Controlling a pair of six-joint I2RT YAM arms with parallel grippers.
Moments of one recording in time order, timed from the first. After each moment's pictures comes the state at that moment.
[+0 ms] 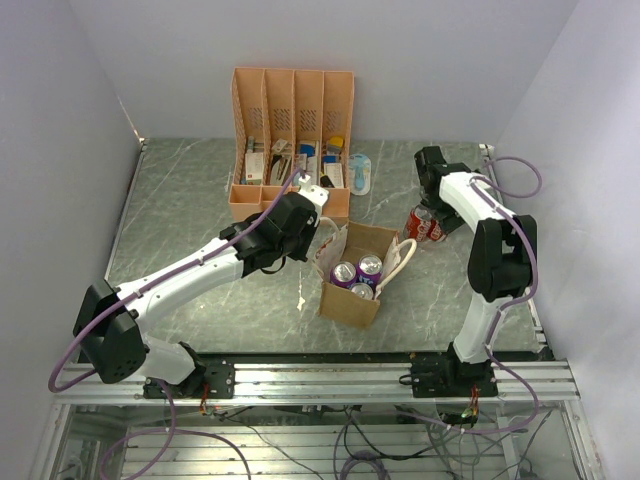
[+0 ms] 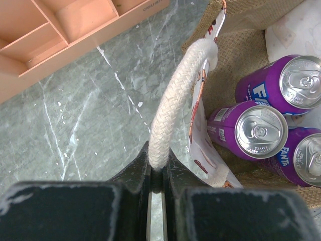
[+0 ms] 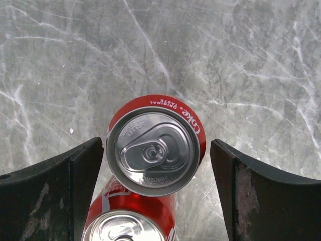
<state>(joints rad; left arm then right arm) -0.84 1.39 1.14 -0.48 -0.22 -0.18 0.15 1.91 1.50 -0.90 0.68 1.26</state>
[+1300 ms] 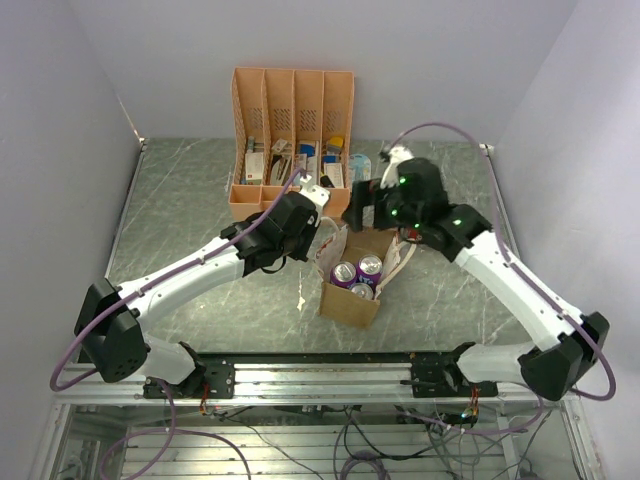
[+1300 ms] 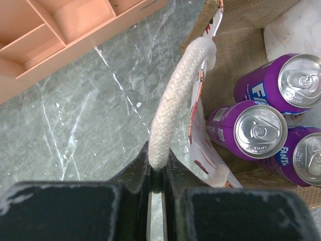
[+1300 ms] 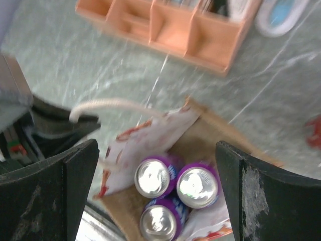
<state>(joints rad) -0.83 1.39 1.14 -0.48 -0.21 -0.18 0.57 1.25 1.30 -0.55 0.00 0.32</state>
